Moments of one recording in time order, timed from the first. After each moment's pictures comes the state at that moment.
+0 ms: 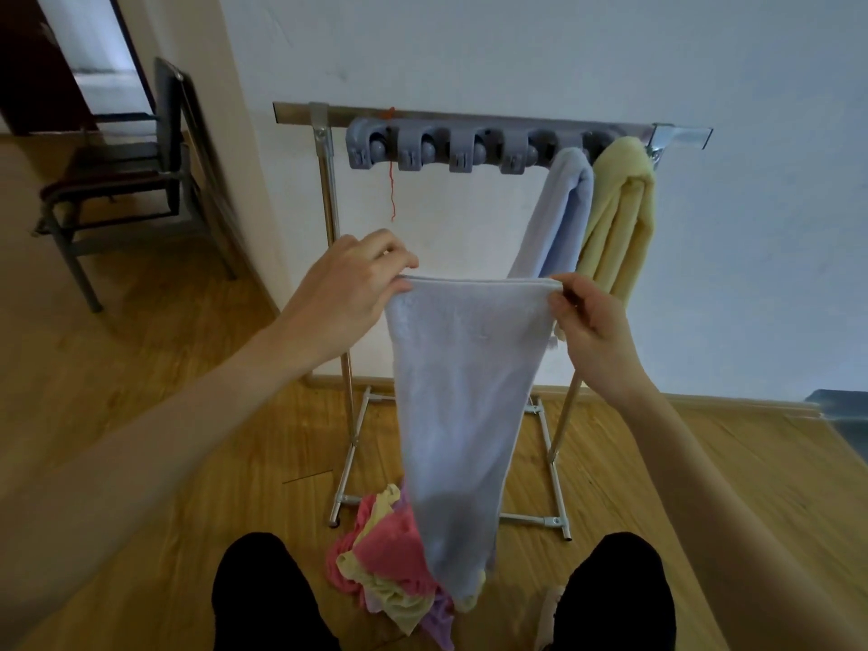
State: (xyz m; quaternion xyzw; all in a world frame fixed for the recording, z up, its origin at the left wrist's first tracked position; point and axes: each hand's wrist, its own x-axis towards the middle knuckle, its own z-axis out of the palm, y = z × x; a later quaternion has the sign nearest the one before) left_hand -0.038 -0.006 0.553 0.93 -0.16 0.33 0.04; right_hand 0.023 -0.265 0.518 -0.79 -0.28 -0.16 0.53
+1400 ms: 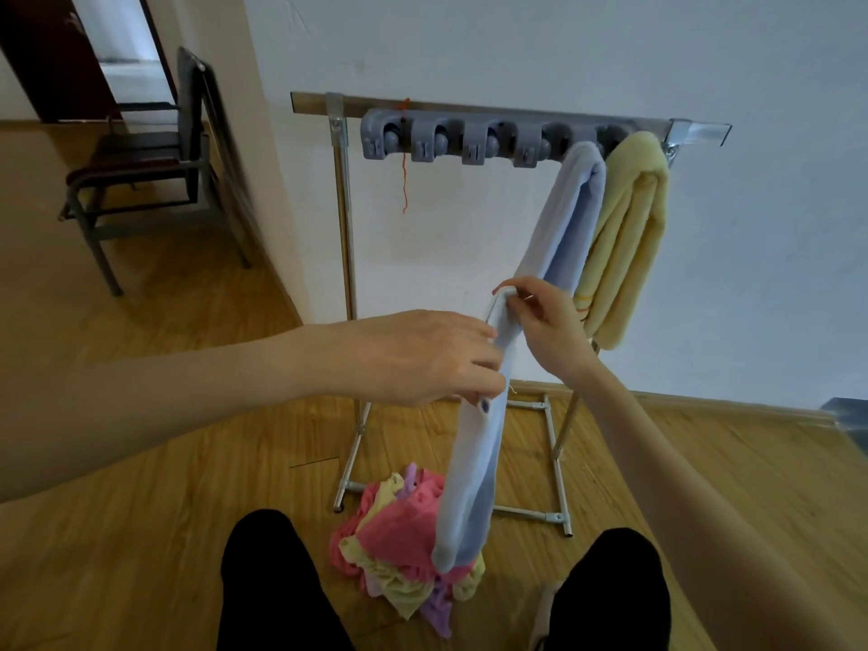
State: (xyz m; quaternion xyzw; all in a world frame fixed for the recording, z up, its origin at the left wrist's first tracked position) left_hand -0.064 -0.062 0.553 0.83 -0.53 0.14 -0.05; right_hand 0.039 -0.229 0.502 -0.80 -0.31 -0.11 0.50
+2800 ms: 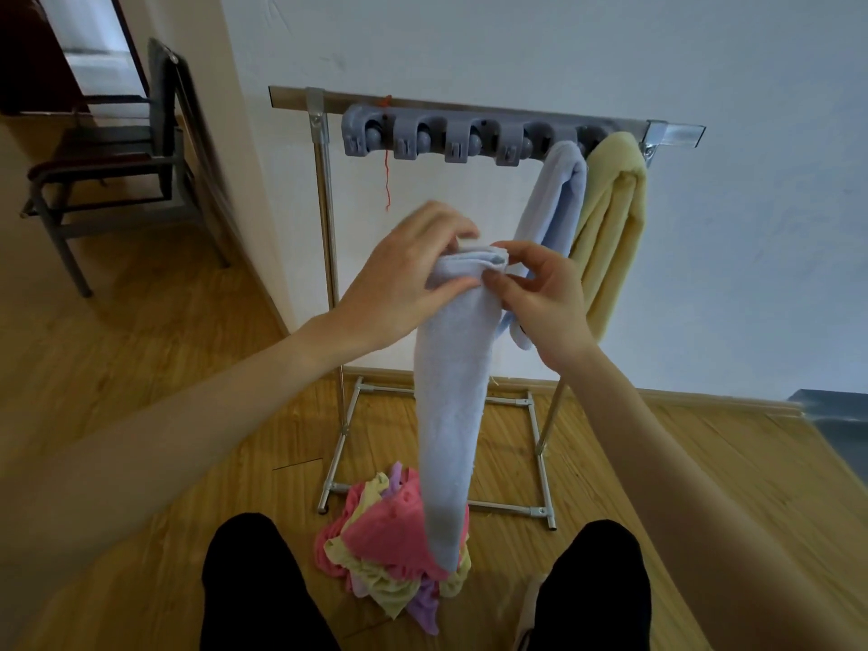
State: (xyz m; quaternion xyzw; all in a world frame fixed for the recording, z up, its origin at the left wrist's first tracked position) left_hand -0.025 -0.055 0.553 0.87 -0.24 0.35 0.25; right_hand 0.022 -0.228 0.536 -0.71 -0.28 -0.09 0.64
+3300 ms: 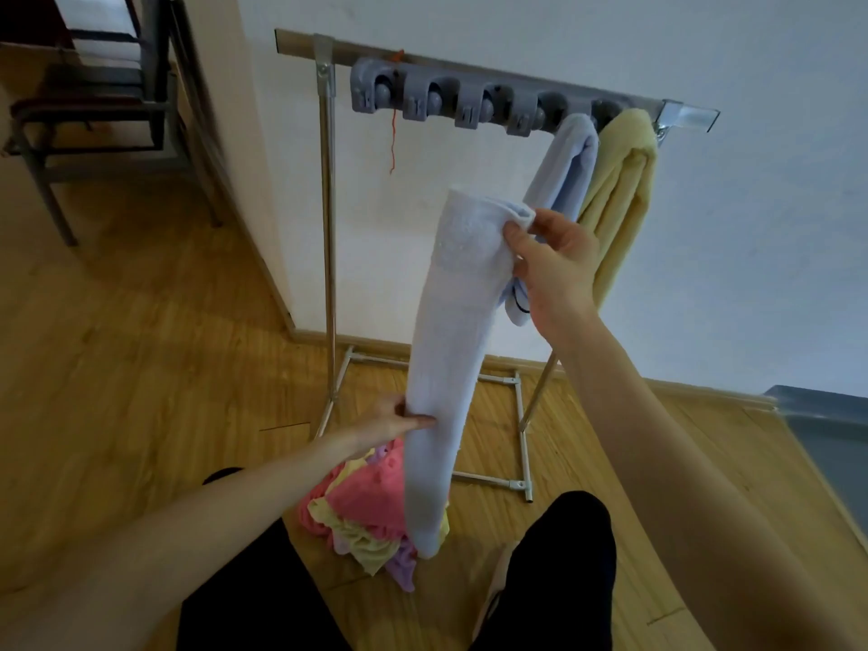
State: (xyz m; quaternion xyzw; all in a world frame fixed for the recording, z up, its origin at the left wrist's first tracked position) left_hand -0.051 -0.060 0.329 0.80 0.06 -0.11 0.59; right_hand 0.015 -0.221 0.542 -0.68 -0.14 -0.11 0.71
